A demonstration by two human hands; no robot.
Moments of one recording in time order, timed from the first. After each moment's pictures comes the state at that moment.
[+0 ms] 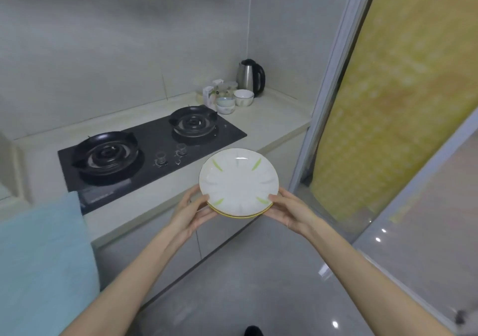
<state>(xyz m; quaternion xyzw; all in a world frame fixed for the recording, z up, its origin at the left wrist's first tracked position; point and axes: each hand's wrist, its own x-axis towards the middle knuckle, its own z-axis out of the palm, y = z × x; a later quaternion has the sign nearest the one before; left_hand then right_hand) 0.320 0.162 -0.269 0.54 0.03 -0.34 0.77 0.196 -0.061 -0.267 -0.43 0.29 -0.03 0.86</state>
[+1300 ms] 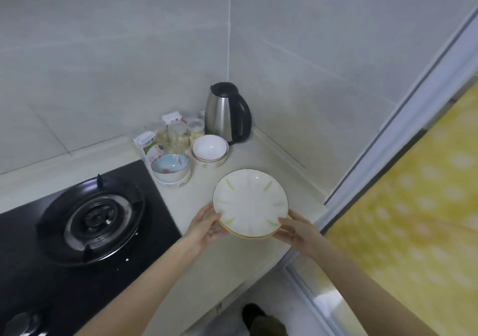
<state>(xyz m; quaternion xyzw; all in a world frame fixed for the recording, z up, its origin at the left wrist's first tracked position) 0.732 -0.327 -0.351 0.55 0.11 -0.40 0.73 0.612 -0.545 -0.335 -0.42 0.39 0.03 0.82</state>
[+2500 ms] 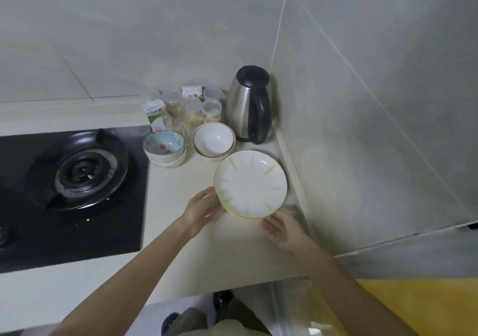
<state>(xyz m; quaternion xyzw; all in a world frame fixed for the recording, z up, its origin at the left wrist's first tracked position) 0.768 -0.449 -0.362 0.56 0.23 -0.26 0.75 0.734 -0.669 -0.368 -0.39 0.45 0.21 0.78</state>
